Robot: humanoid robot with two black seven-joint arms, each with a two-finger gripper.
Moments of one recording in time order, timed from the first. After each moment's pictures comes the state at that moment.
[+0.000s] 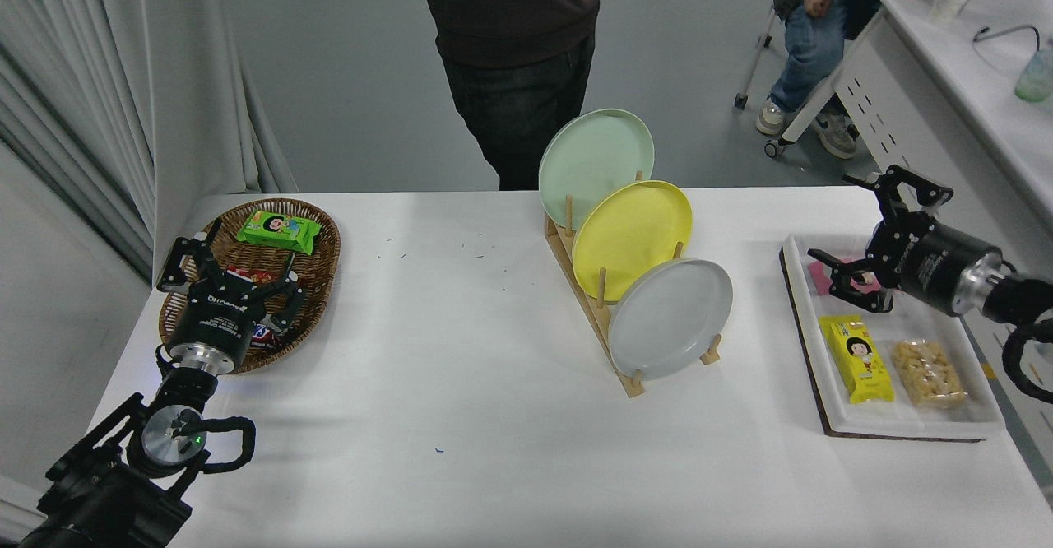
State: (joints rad) left arm -0.40 0.28 -1.19 -0.62 0.14 -0.57 -0.39; right arm 1.13 -0.81 -0.29 0.99 0.53 0.41 0.22
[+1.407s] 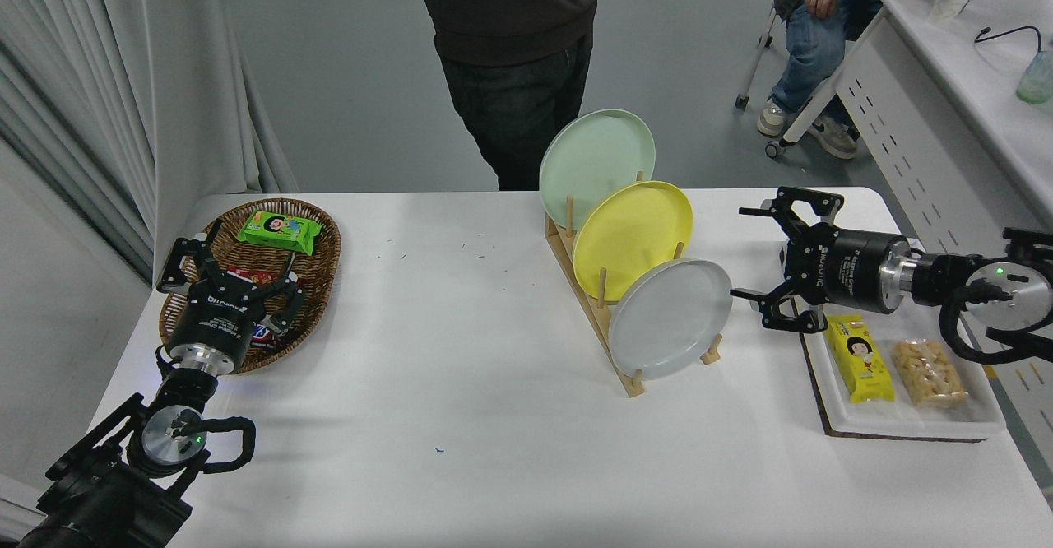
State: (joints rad) left arm -0.40 0.28 -1.19 -0.62 0.14 -0.57 -0.39; right arm 1.28 -0.73 -0.36 1.11 0.60 0.35 -0.10
